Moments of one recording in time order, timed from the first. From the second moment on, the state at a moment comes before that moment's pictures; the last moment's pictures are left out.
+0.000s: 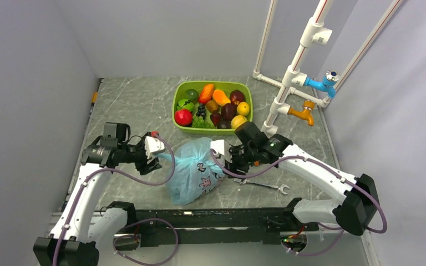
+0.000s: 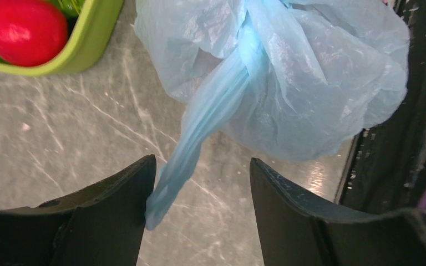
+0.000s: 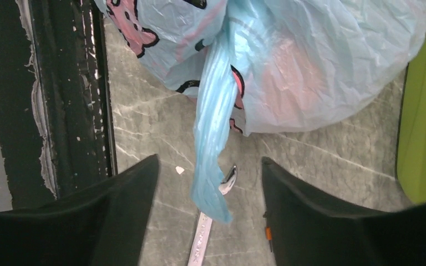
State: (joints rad) left arm -0.10 0.89 0.86 -0.95 0.76 0.97; right arm 0.78 1.22 0.97 -0.75 -0.45 -0.65
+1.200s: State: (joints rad) left arm -0.01 0.90 0.93 -1.02 0.84 0.99; right arm 0.74 1.10 0.85 -0.46 -0.34 -0.67
